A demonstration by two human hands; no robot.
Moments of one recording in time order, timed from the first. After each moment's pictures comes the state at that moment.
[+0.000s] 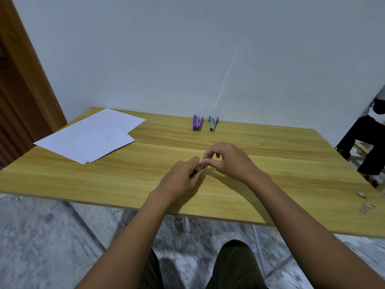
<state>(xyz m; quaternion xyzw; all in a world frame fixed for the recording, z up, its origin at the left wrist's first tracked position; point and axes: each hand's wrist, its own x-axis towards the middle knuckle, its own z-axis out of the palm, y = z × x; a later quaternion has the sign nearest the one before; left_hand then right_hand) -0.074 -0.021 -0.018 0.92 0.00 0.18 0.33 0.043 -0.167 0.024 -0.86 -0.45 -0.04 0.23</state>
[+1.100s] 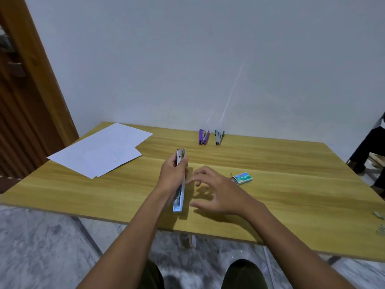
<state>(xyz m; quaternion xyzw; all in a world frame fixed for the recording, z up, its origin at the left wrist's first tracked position) -0.058 -0.001 0.016 0.68 0.23 0.22 0.66 0.005 -0.157 0.007 -0.77 -0.57 0.01 0.28</state>
